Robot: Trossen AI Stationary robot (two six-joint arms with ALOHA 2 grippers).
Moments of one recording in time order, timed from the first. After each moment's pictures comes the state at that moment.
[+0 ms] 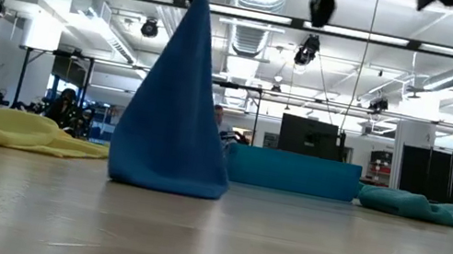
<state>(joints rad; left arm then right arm) 0.20 1.35 1.44 -0.92 0.27 0.19 -0.02 1.33 0.90 0.37 -0.09 0.36</state>
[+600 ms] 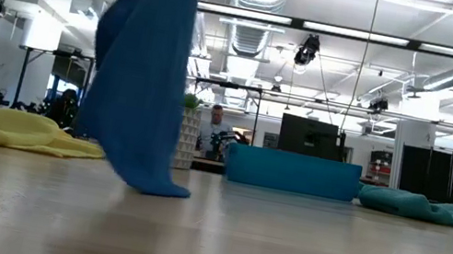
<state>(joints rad) 0.06 1.67 2.15 -1.52 0.37 0.22 -0.03 1.71 1.44 0.06 -0.35 0.04</state>
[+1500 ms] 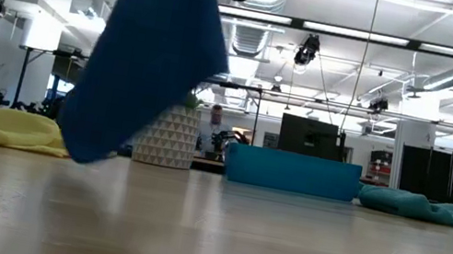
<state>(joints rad) 0.06 1.57 2.18 -1.53 0.33 0.13 -0.04 1.74 1.47 -0.11 -0.51 0.02</state>
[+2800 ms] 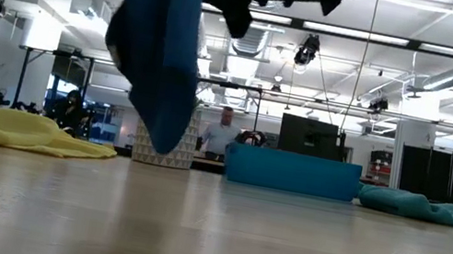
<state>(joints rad) 0.03 1.57 2.25 -1.53 0.08 -0.24 -0.12 1.76 1.40 0.00 -0.50 0.21</state>
